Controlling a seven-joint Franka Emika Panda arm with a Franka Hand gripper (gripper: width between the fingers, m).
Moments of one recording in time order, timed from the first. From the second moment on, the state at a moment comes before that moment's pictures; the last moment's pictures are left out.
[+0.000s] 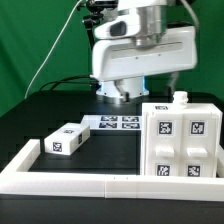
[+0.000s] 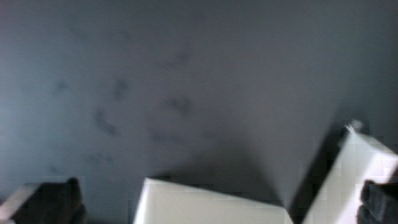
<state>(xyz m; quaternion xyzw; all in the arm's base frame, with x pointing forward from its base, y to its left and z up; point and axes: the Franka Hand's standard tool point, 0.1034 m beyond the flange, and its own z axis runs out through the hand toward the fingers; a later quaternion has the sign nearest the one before) 0.504 0.020 0.119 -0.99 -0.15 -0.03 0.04</state>
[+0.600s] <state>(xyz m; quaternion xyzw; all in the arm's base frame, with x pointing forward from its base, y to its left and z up) 0.484 -0.029 0.112 -0.99 -0.12 -0.03 0.04</state>
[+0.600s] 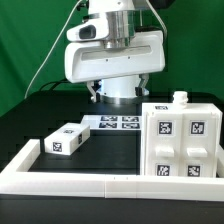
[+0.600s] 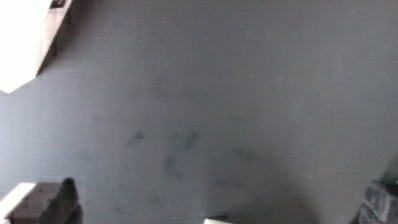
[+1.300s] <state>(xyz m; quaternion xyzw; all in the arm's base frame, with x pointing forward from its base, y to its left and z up) 0.466 -0.087 0.086 -0.99 0.15 -0.01 0.03</state>
